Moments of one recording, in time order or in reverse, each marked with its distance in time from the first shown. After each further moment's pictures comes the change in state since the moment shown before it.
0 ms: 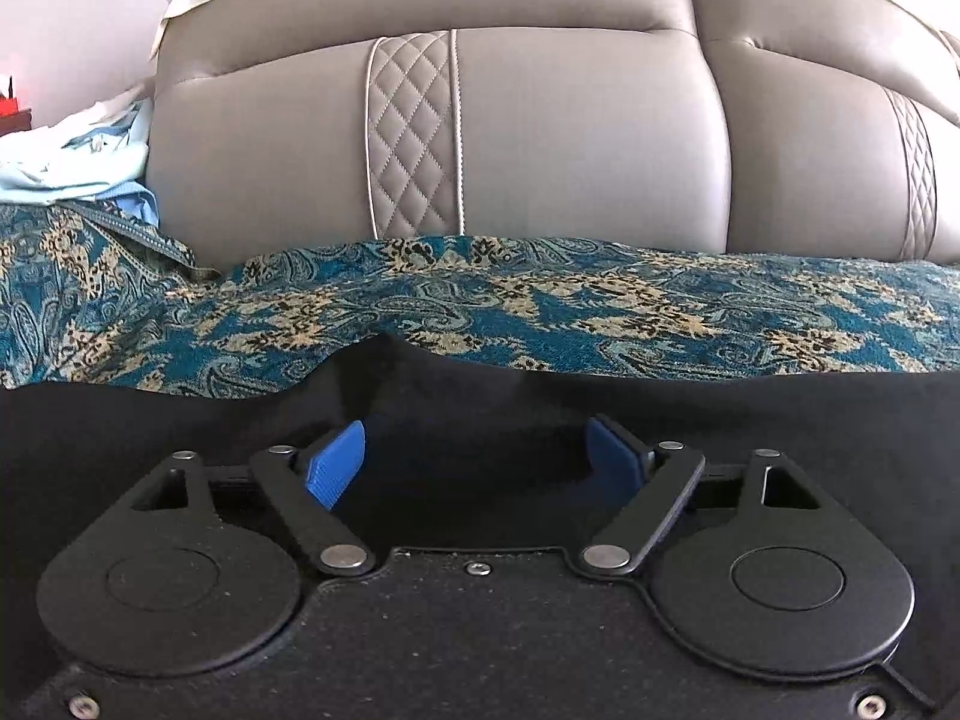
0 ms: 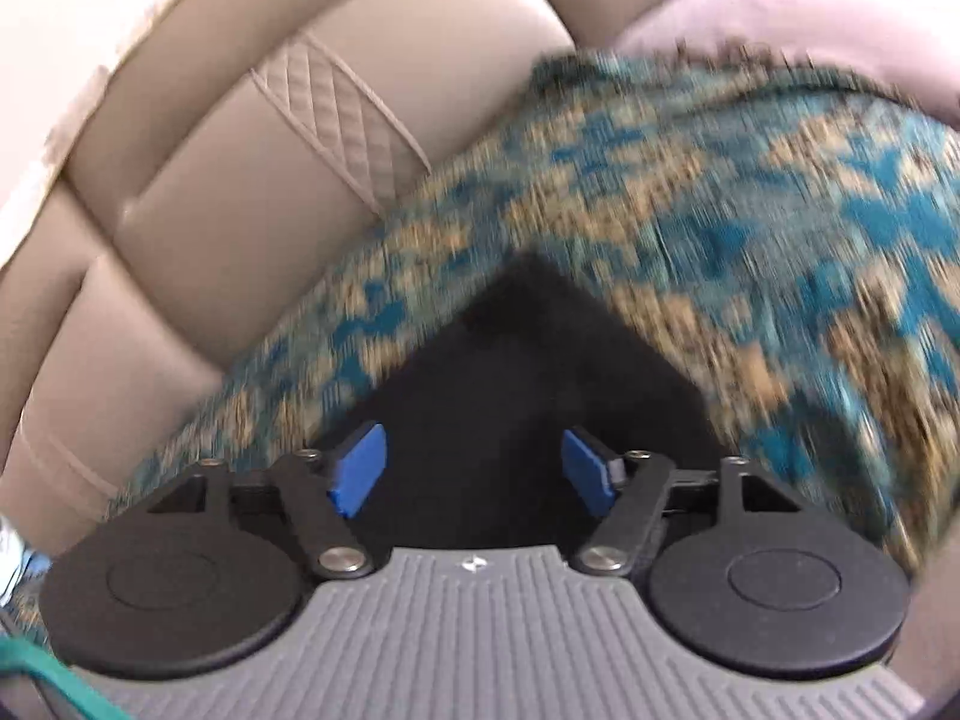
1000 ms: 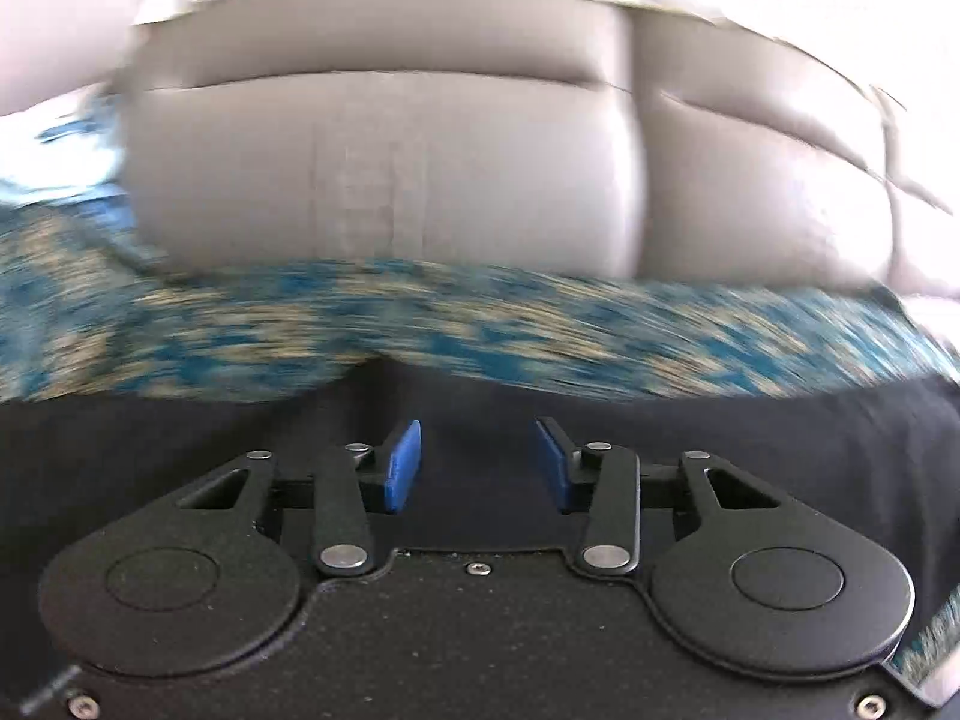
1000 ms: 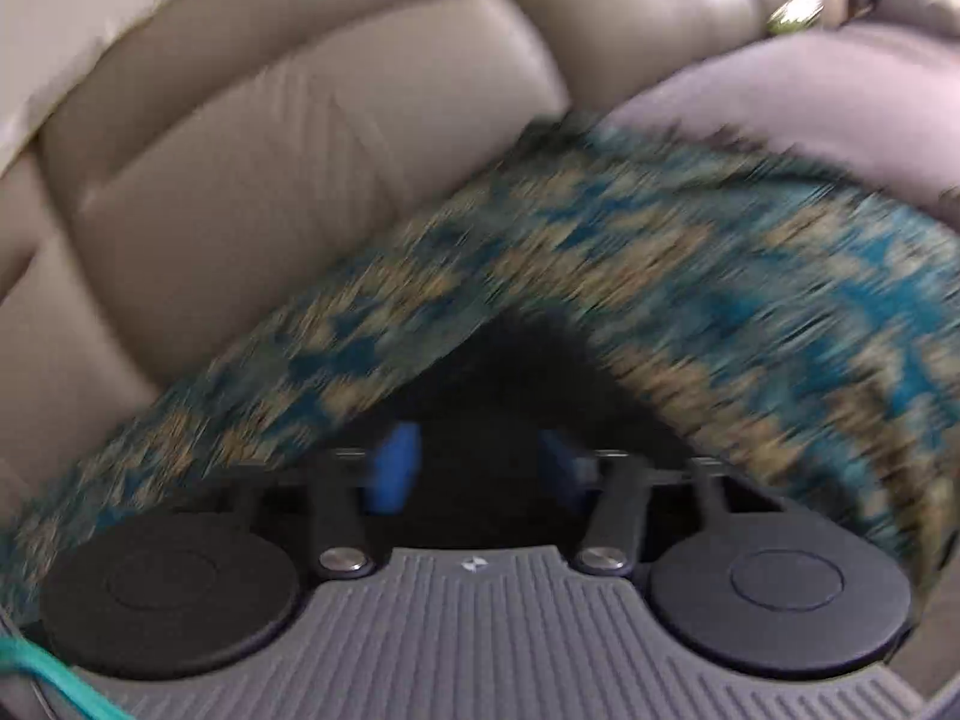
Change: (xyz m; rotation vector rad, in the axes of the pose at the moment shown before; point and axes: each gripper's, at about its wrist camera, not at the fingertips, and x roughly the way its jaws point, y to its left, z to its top) left arm -0.076 0.027 0.023 0.005 0.023 -0.241; right arm 0.031 0.033 -0.007 -0.140 -0.112 -0.146
